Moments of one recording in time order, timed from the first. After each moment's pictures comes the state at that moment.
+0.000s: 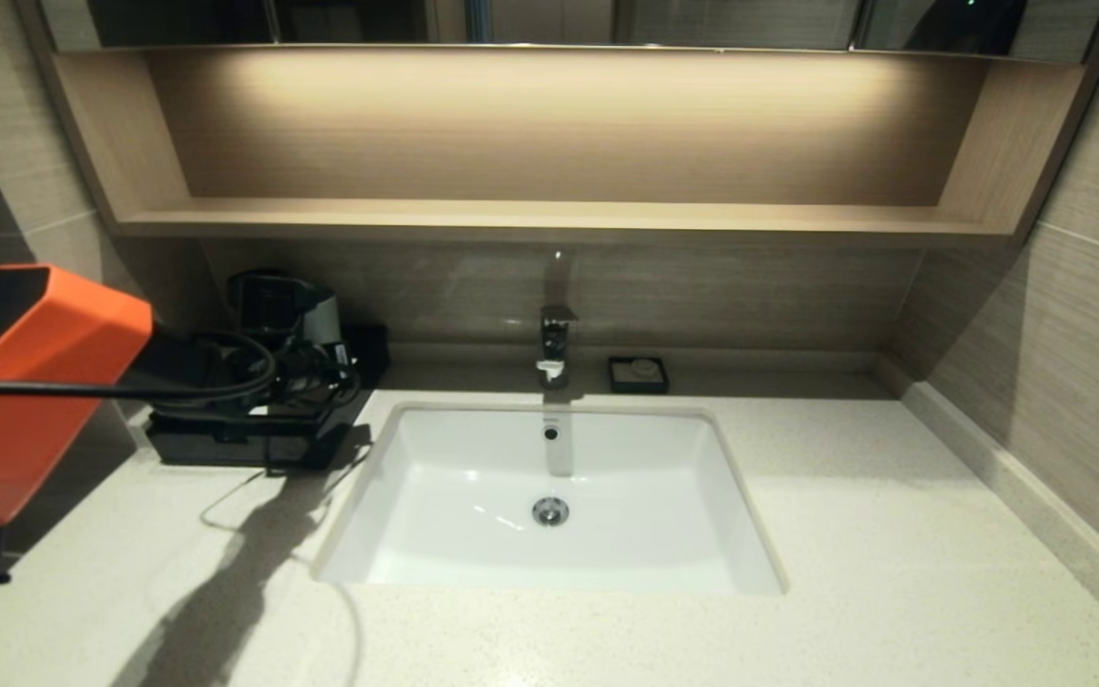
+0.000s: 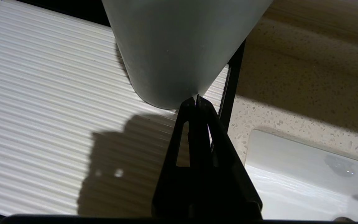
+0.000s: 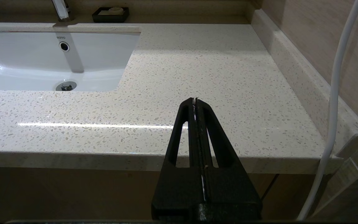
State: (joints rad) left arm -0.06 2.24 -1.45 -0.32 0.18 -0.21; right arm 0.00 0.00 0.00 0.00 0.00 0.00
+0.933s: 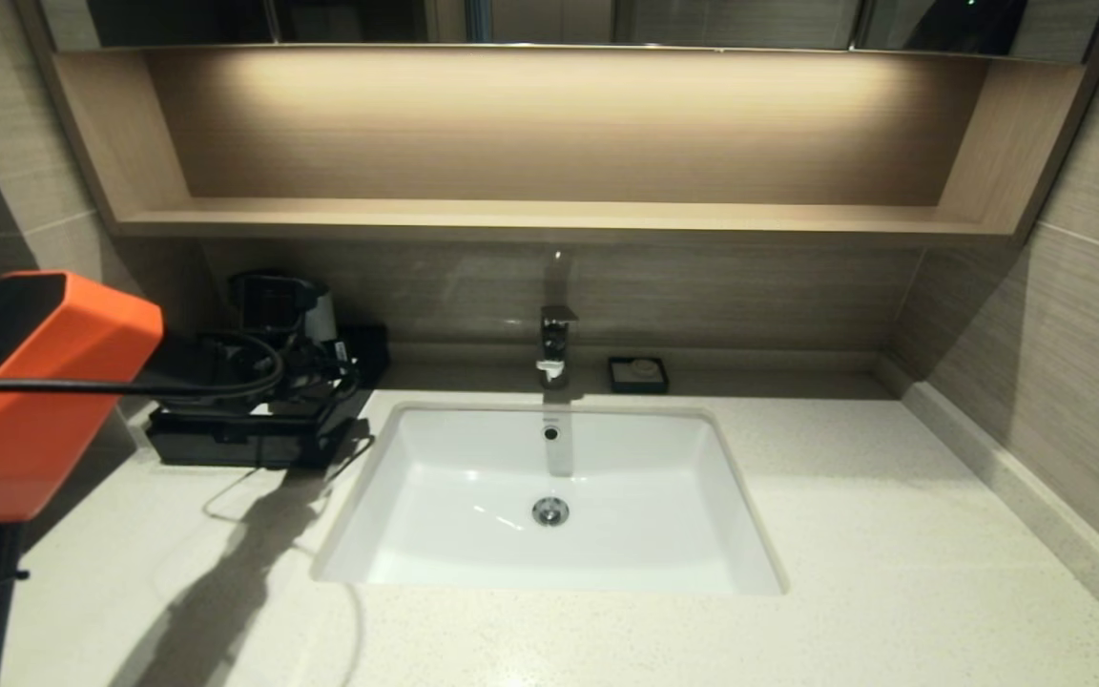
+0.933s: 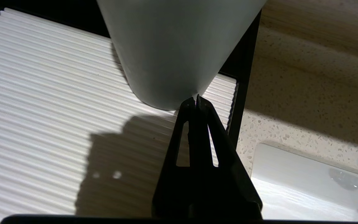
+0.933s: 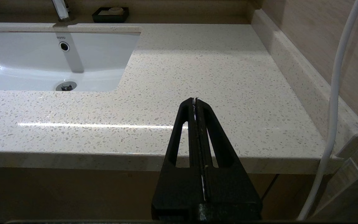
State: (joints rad) left arm -0.05 2.28 -1.51 -0.32 0.18 -0.21; right arm 0.00 0.00 0.00 0.00 0.00 0.00
